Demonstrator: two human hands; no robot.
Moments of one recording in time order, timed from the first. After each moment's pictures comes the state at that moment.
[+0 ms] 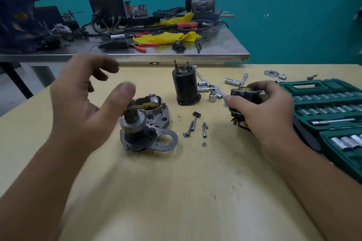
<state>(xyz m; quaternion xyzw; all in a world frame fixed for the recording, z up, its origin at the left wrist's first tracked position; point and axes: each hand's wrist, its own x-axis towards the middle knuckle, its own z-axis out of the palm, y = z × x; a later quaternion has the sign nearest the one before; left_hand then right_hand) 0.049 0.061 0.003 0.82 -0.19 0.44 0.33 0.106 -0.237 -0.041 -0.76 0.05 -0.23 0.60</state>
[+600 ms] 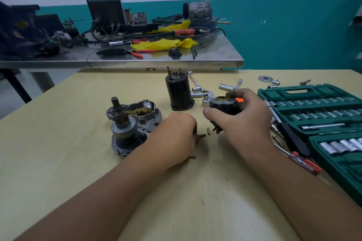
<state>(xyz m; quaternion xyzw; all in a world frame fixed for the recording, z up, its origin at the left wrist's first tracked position) 0.094 -0.063 -0.040 0.98 -0.13 0.04 0.12 0.105 -0.225 -0.050 -0.79 0.02 -0.24 0.57</state>
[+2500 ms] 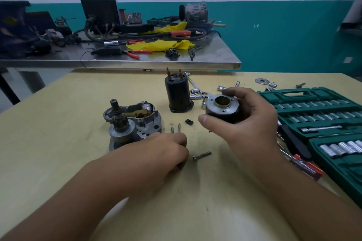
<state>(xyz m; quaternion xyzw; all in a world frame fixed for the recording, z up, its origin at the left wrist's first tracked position) 0.062 -0.013 -0.026 0.94 -0.34 -0.05 0.01 0.078 -0.217 -0.036 -0.72 -0.11 -0.27 0.63</state>
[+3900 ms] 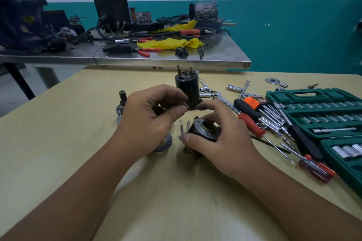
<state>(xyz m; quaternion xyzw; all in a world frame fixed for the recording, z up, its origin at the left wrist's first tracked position) 0.069 0.001 -0.019 0.81 -0.25 0.28 0.45 0.072 -0.194 -0.055 -0.85 -0.19 -0.11 0.49</state>
